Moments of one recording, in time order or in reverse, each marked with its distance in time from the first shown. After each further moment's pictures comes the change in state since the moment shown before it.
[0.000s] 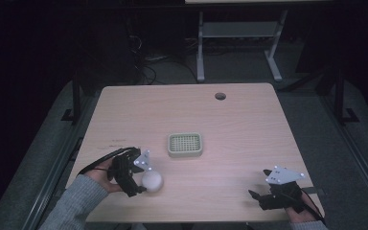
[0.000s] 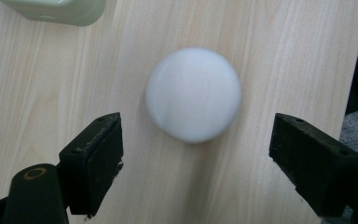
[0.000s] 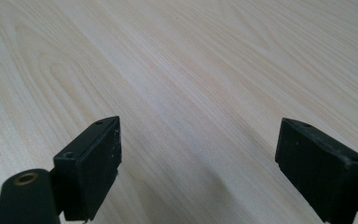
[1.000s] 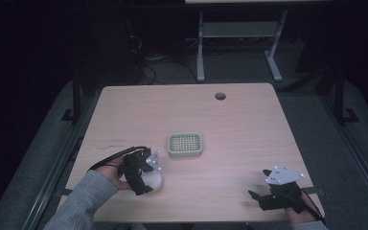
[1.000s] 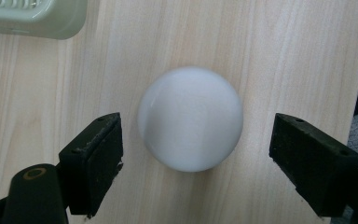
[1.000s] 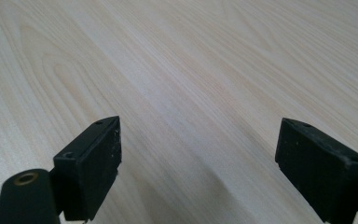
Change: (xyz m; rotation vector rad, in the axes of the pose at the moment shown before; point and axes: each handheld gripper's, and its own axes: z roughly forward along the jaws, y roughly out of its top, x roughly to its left) left arm 0.005 0.018 0.016 0.048 -0.044 0.027; right arm 0.001 0.000 0.000 -0.002 0.001 -0.015
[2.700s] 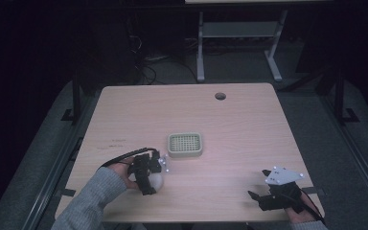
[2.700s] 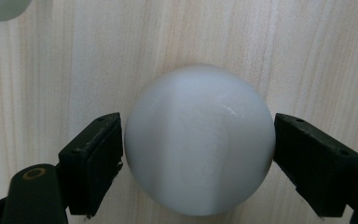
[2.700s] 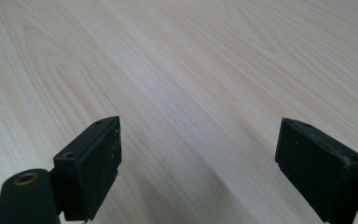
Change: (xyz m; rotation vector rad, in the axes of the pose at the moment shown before) left arm 0.013 0.011 0.040 0.130 -0.089 0.011; right arm 0.000 0.000 0.001 -0.001 0.006 -0.007
